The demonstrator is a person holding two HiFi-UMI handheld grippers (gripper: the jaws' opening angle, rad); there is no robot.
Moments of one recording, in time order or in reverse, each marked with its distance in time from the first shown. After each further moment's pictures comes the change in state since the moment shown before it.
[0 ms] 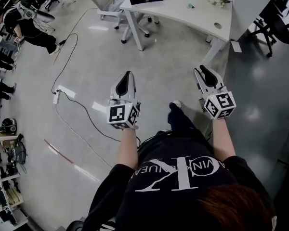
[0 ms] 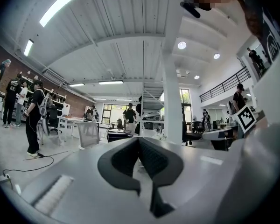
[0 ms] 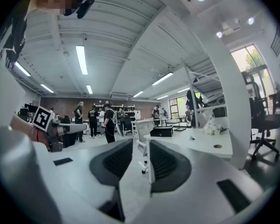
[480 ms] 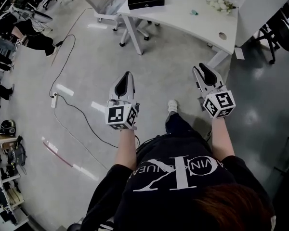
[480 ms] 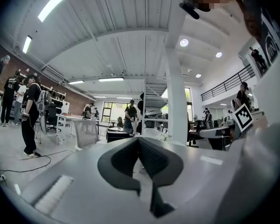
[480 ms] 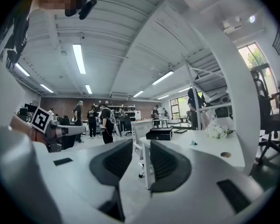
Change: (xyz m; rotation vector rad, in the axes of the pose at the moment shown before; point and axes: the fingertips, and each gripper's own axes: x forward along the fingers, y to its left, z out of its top) left arm 0.100 0.030 -0.008 -0.003 0.016 0.001; right arm 0.091 -0.065 0.009 -0.005 -0.008 0.014
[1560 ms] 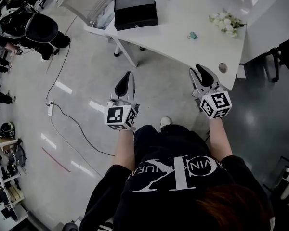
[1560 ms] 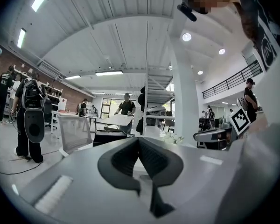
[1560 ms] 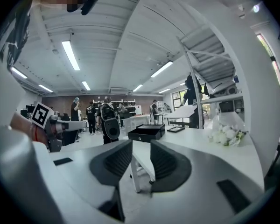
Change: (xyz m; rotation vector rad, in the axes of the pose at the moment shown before) left arm 0.235 0.007 -0.006 -0.007 0.040 -0.010; right arm 0.159 -0.177 -0.002 0.015 0.076 0.044
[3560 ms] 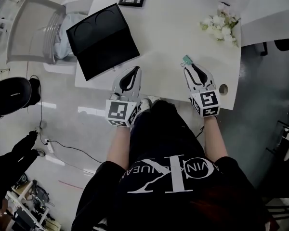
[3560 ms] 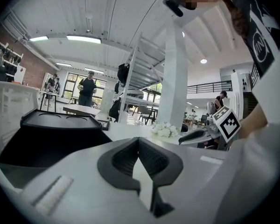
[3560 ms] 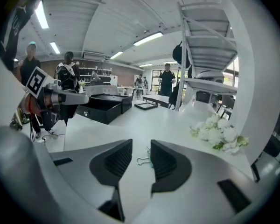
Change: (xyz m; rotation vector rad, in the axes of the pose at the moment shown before) left arm 0.303 0.027 -0.056 -0.049 0.201 -0.482; right arm 0.171 -0.160 -0.059 -0.044 0.386 -0.342
